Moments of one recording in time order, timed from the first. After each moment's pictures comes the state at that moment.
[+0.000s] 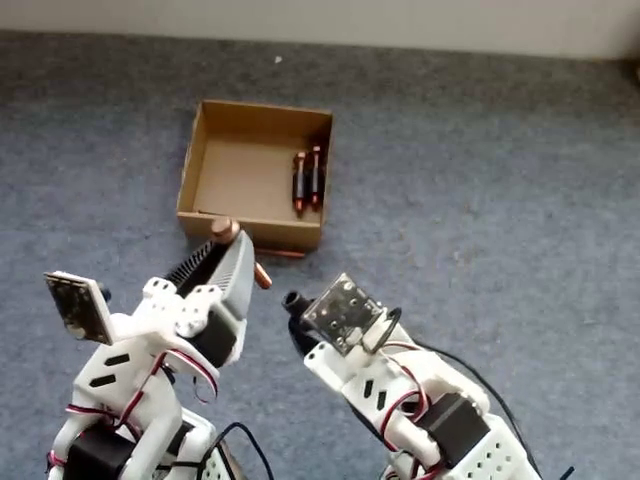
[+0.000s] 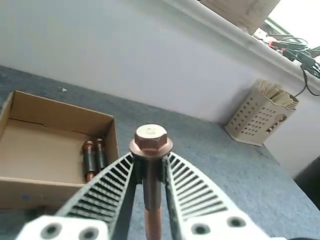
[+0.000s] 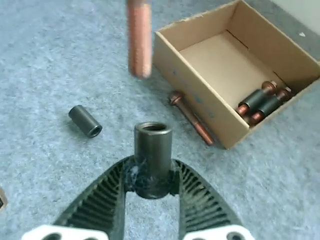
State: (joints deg) left arm 19.8 -103.8 65.3 52.9 32.9; right arm -48.3 -86.7 70.5 55.3 14.3
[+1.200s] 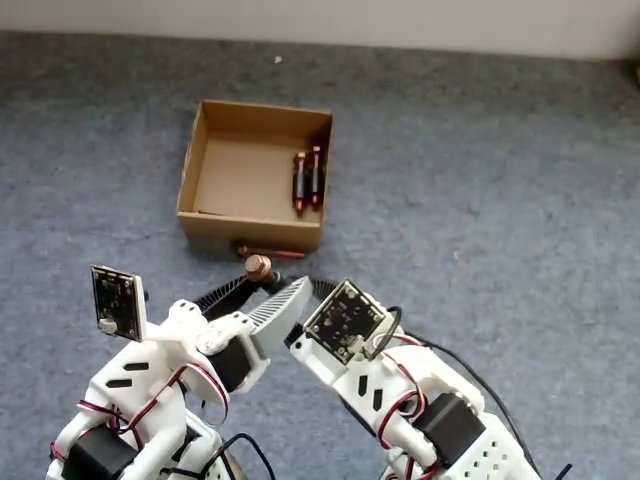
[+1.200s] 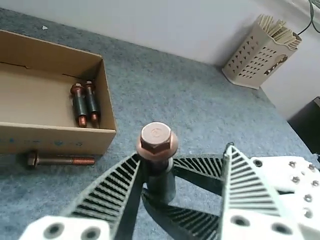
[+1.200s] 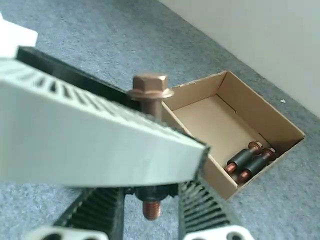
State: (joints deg) left arm 30.0 -104.1 66.5 64.9 36.2; right arm -48.7 -86.7 70.8 40.7 15.3
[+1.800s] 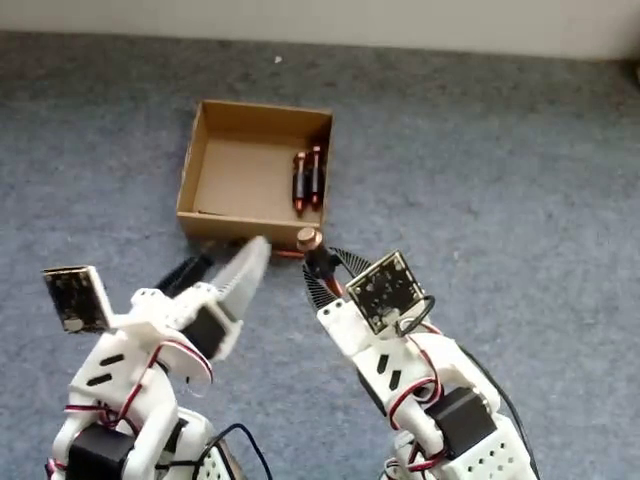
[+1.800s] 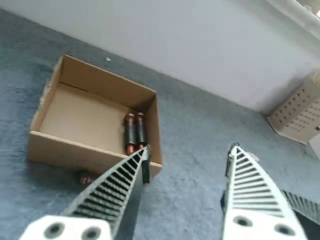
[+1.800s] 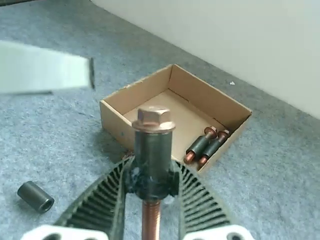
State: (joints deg) left arm 10.8 -104.0 66.9 60.9 36.3; right arm -38.2 -86.8 70.6 40.0 11.6
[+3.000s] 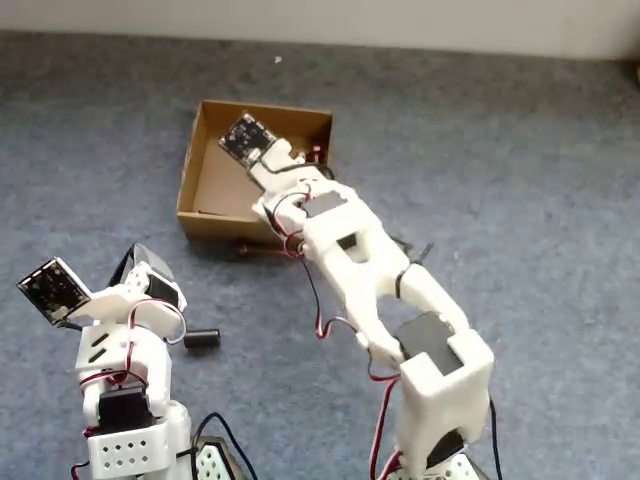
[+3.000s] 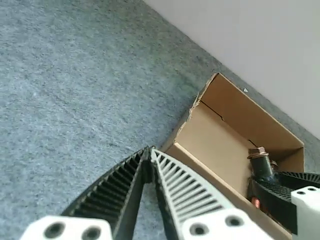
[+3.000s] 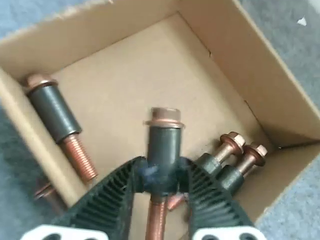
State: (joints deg) left arm -15.7 -103.9 95.5 38.9 36.5; right arm -34.8 17.5 8.1 26.2 26.2
